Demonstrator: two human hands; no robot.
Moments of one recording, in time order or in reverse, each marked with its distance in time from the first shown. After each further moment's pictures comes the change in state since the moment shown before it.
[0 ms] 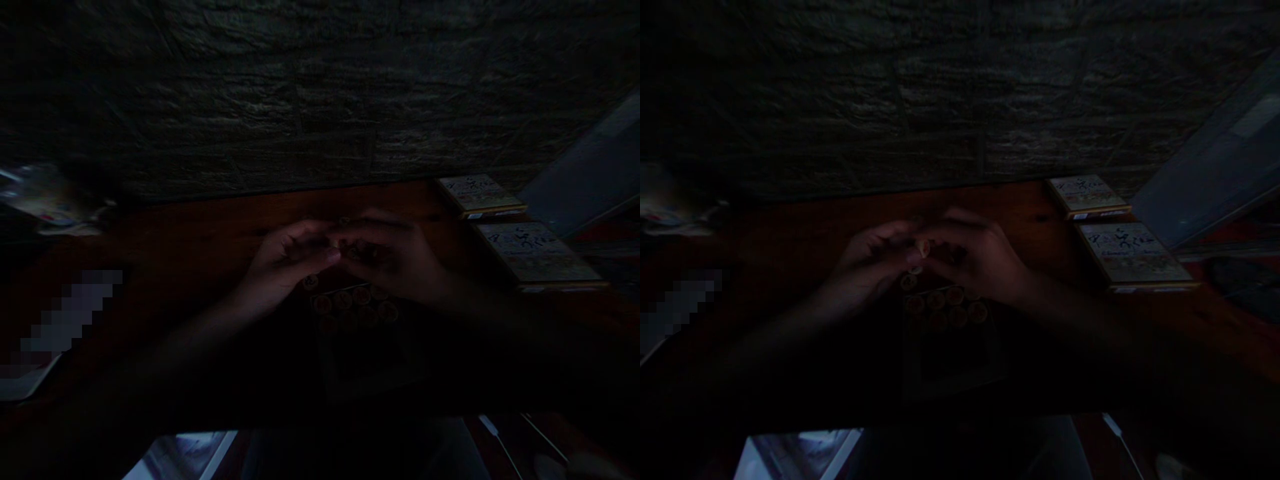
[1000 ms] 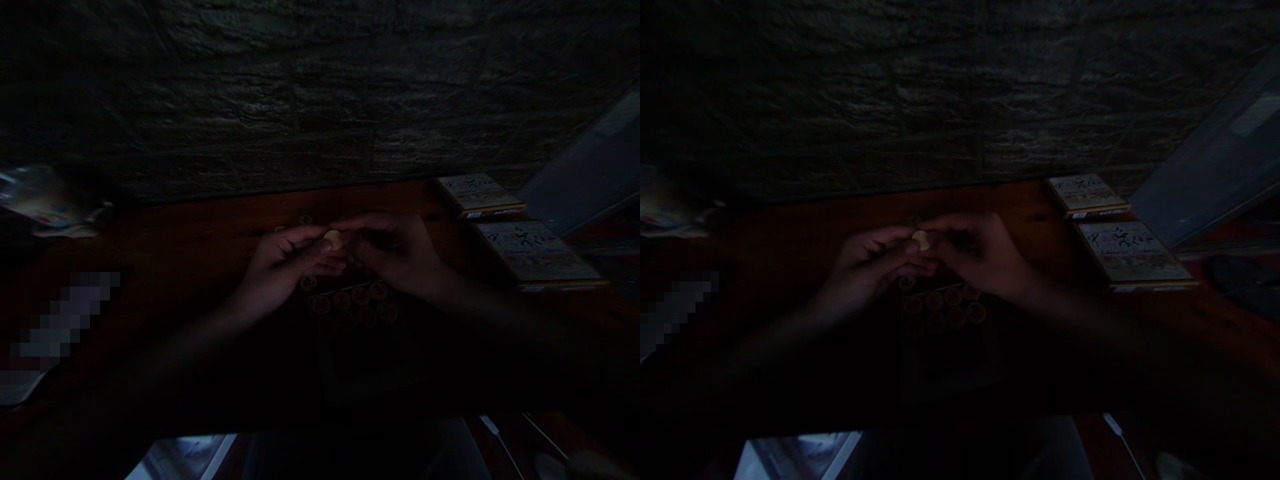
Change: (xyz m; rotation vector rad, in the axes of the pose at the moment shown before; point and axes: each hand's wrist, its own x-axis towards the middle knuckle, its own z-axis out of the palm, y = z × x) left_hand -0.001 0.001 0.006 -0.107 -0.004 -0.047; right_hand 0.000 -0.005 0.007 0.369 0.124 0.407
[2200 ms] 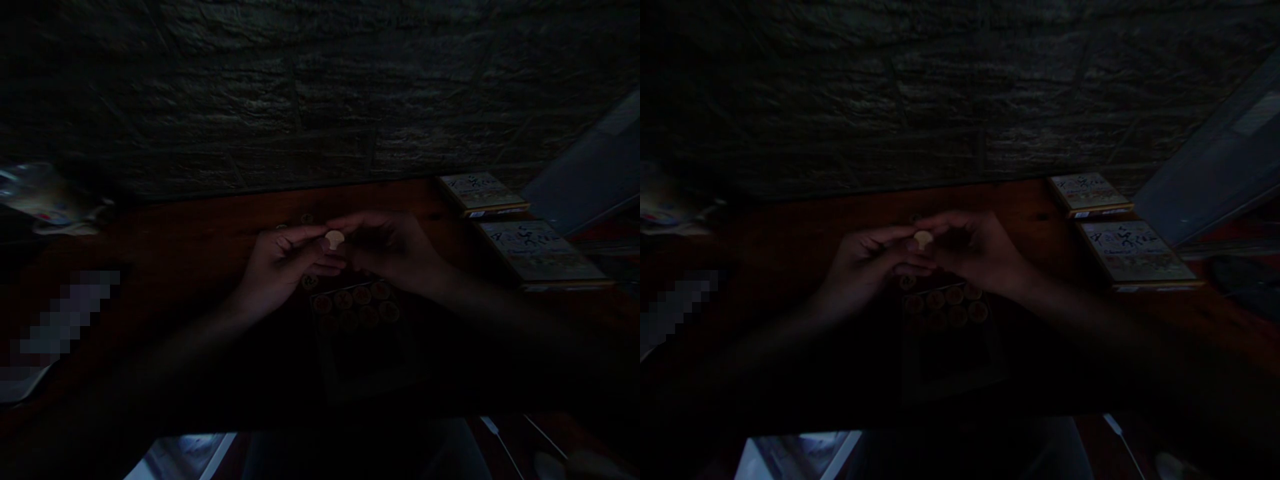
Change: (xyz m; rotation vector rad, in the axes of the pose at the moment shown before) left_hand -0.002 0.004 0.005 0.110 0.126 -0.016; right_hand 0.002 0.000 0.001 0.210 -0.087 0.176
